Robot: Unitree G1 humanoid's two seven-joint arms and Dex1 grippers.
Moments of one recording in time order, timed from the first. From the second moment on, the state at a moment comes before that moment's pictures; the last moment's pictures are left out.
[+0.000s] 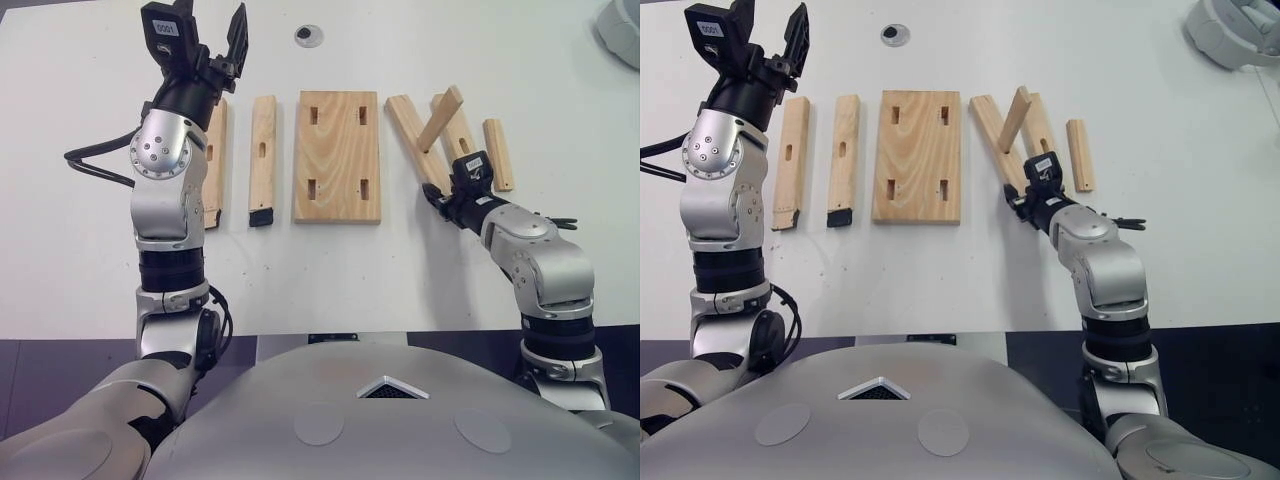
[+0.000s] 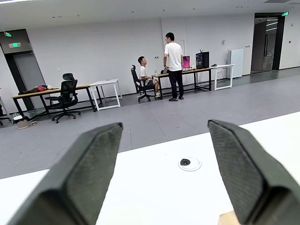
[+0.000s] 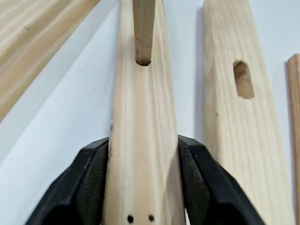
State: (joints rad) left arm -0.28 0.22 0.08 -0.15 -0.15 0.24 -0.20; right arm 0.03 -0.38 0.08 -0.41 0.19 0.93 0.23
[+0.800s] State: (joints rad) left arm -0.49 0.01 0.36 -0.25 -1.26 0.82 -0.08; right arm -0.24 -0.30 0.06 -0.41 0.33 0.33 0.48
